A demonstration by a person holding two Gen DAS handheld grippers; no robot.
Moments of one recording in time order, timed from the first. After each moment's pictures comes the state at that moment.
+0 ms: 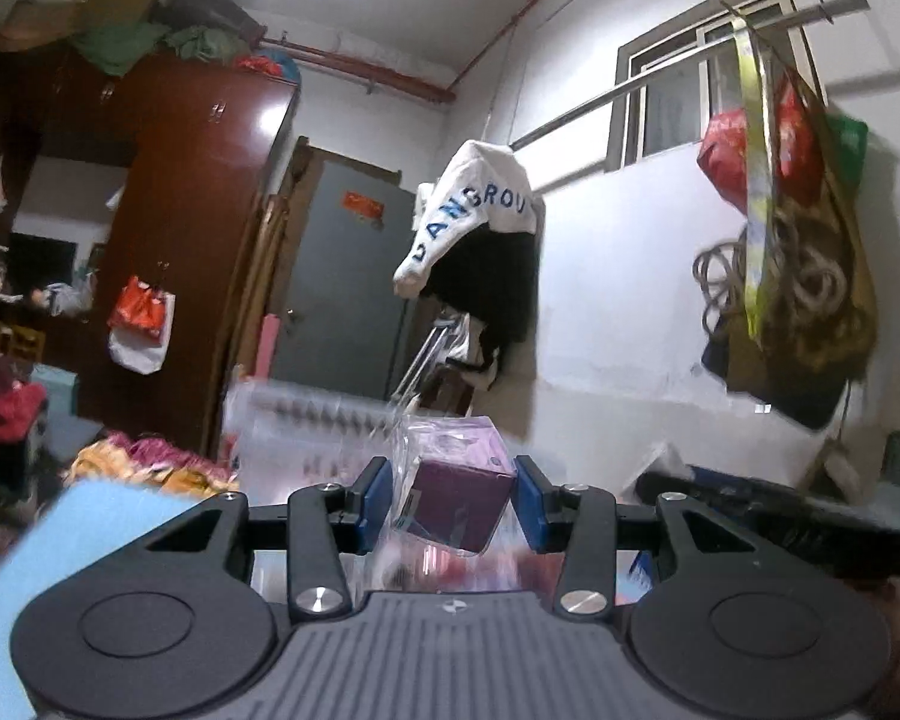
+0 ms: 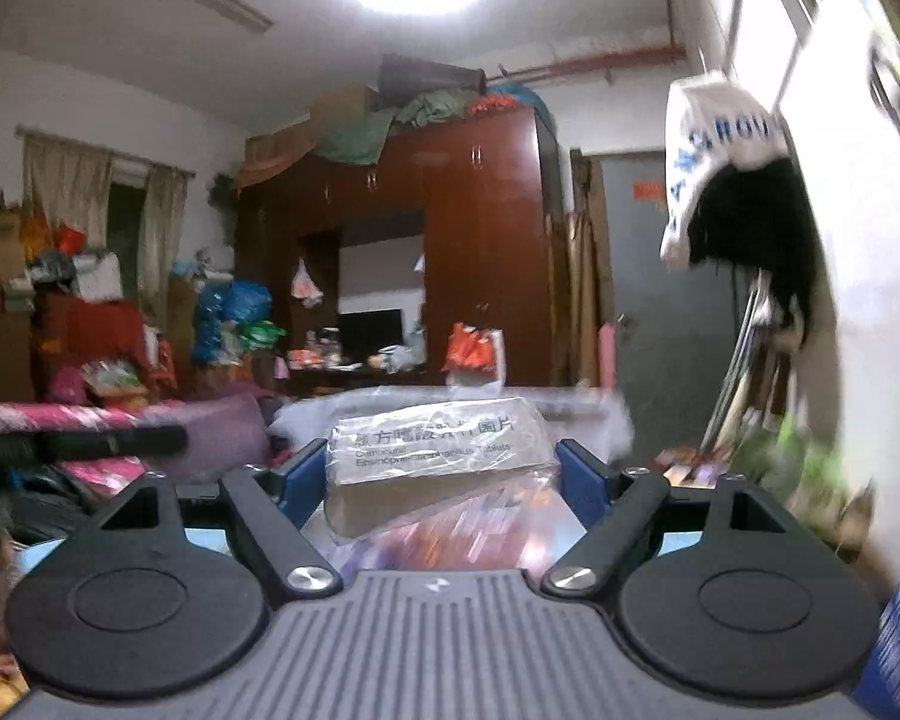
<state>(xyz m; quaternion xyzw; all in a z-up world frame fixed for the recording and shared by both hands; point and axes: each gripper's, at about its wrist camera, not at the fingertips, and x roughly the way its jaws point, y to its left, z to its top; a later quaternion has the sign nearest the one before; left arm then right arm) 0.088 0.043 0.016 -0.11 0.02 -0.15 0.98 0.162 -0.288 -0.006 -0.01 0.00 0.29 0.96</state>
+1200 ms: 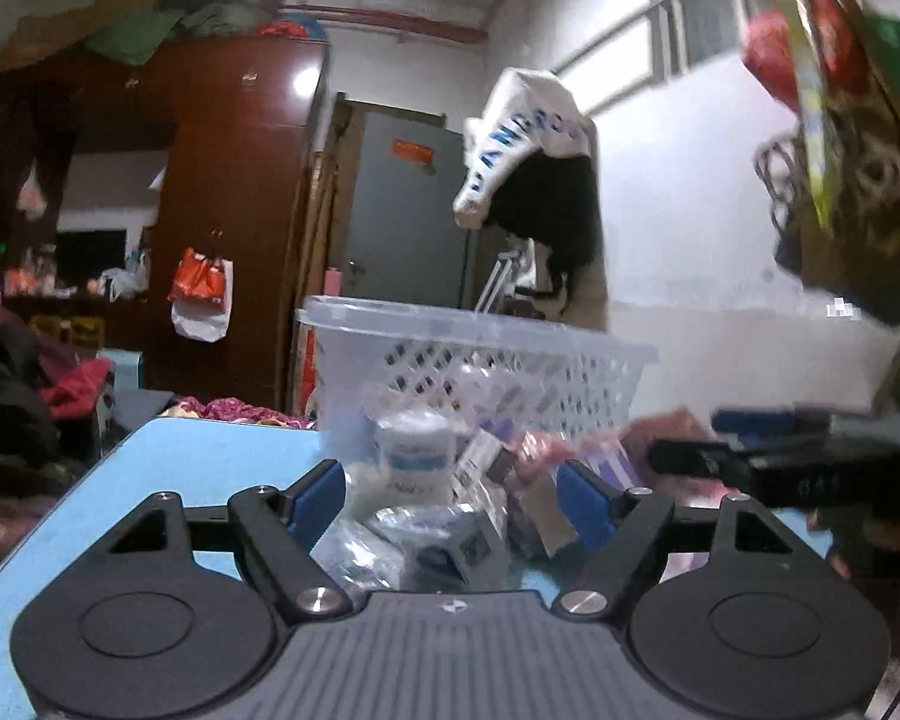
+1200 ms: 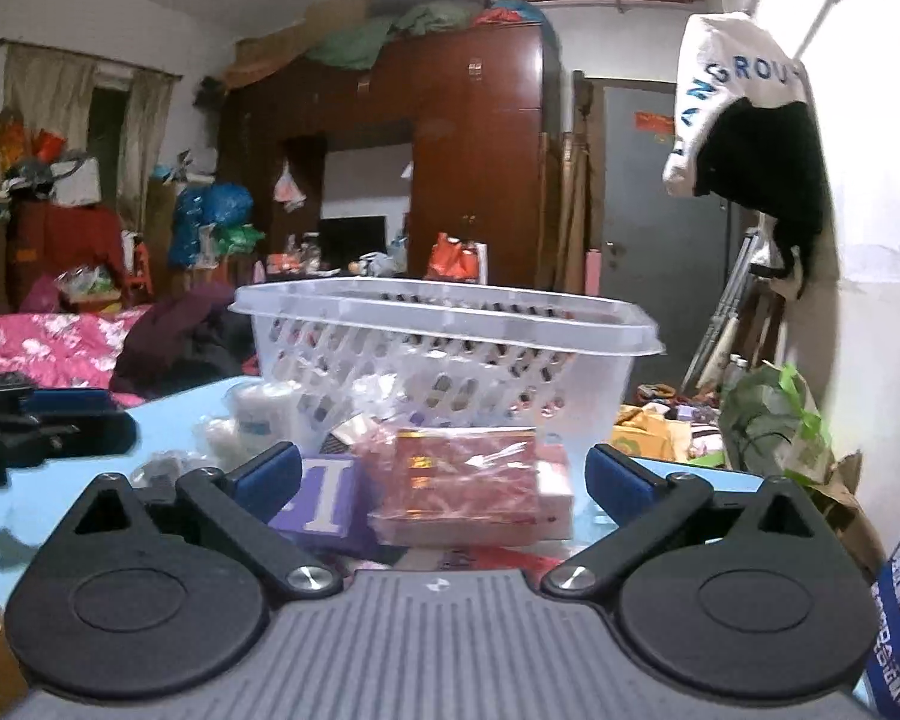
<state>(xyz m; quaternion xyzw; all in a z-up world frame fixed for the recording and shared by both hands) 0.093 0.038 -0.046 -0.04 0.08 -0.08 0.99 0.186 -0.253 -0.047 -0.06 0.09 0.27 0.96</state>
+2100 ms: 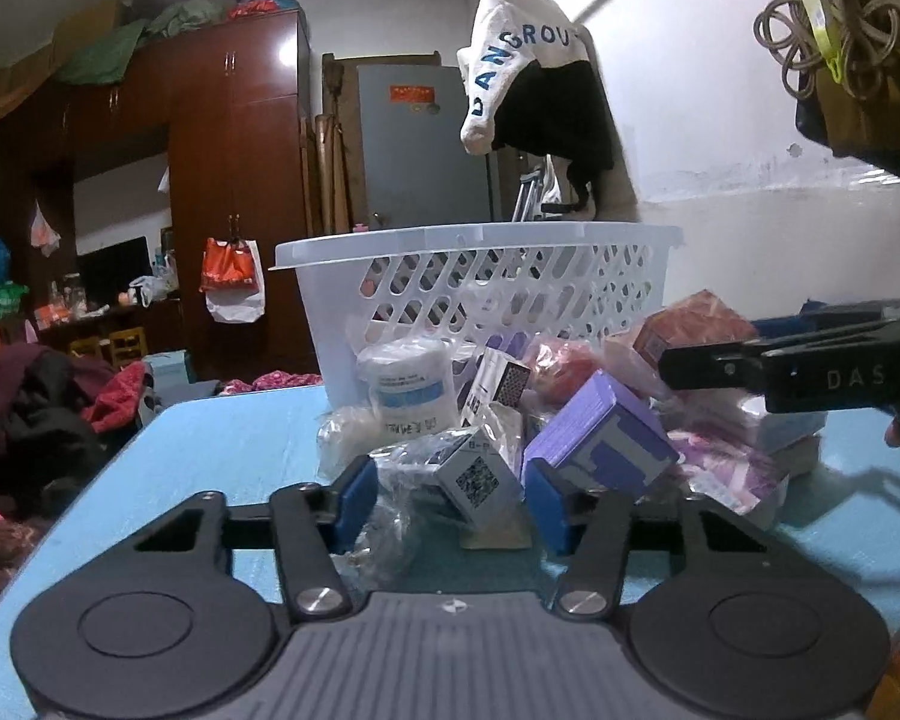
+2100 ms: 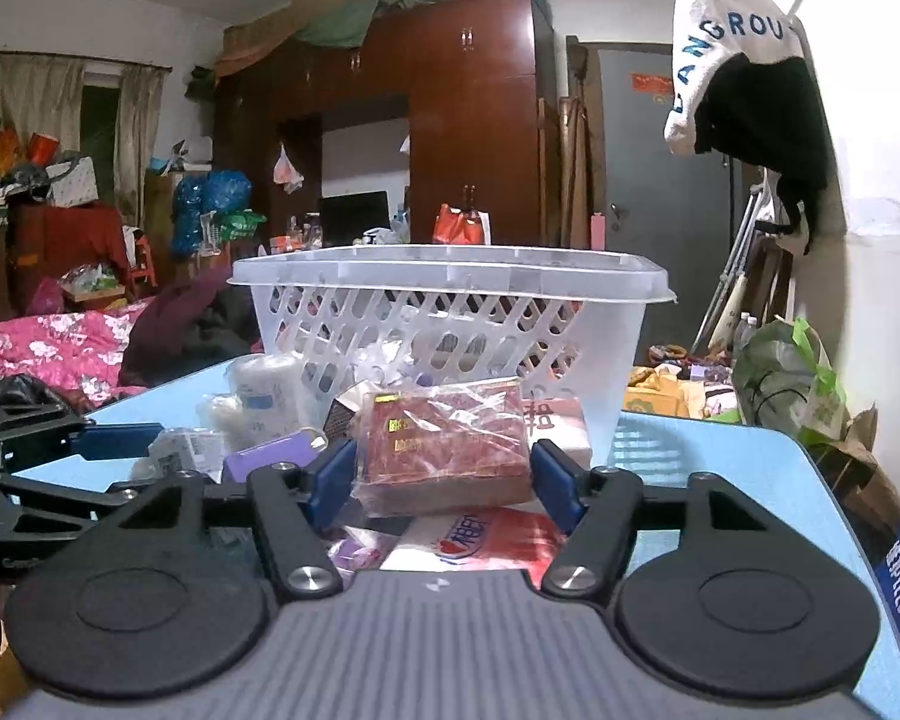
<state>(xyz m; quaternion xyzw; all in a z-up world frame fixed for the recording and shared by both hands) 0.115 0.001 -0.059 0.04 0.14 -0.02 0.99 0.186 -0.253 -0.057 -0.04 0.12 0.28 0.95</state>
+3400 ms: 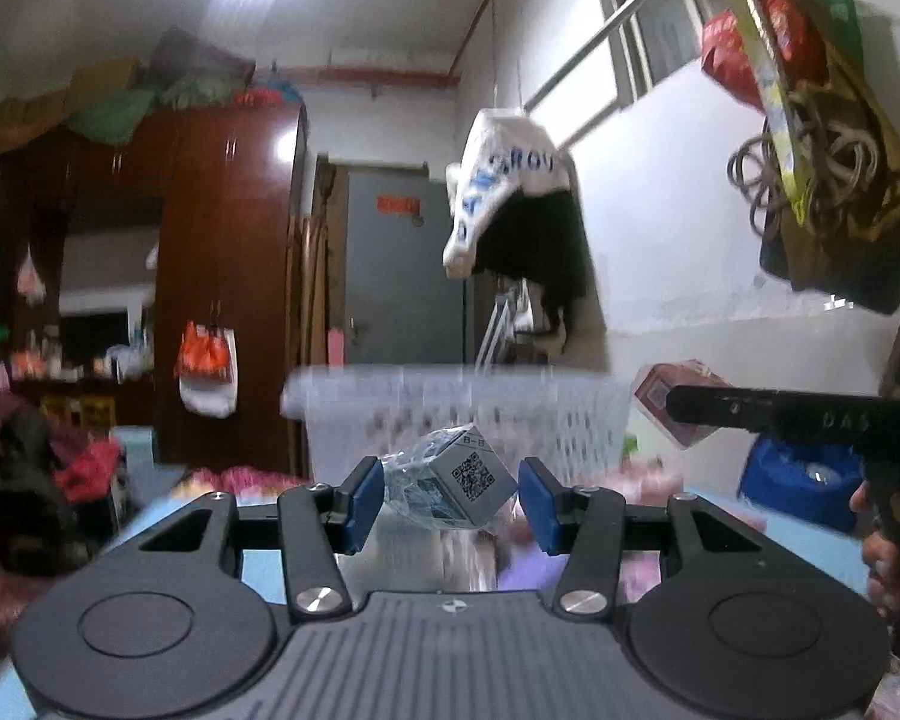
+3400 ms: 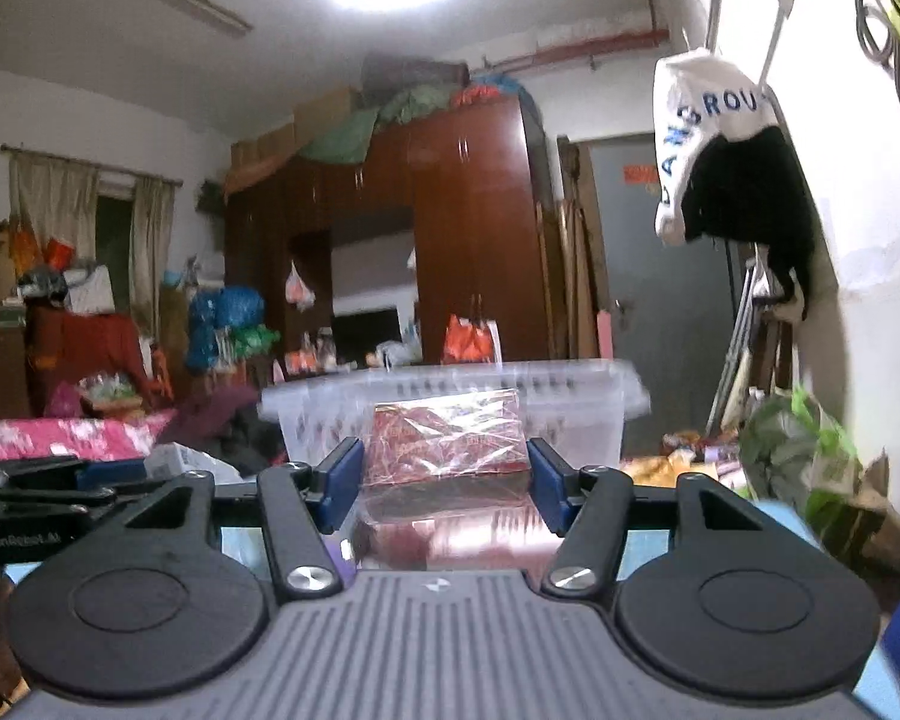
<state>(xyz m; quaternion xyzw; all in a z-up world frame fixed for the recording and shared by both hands) 0.090 0.018 -0.020 0.00 0.01 -0.06 1.00 0.163 -0.279 -0.032 0.03 0.01 0.29 0.96</state>
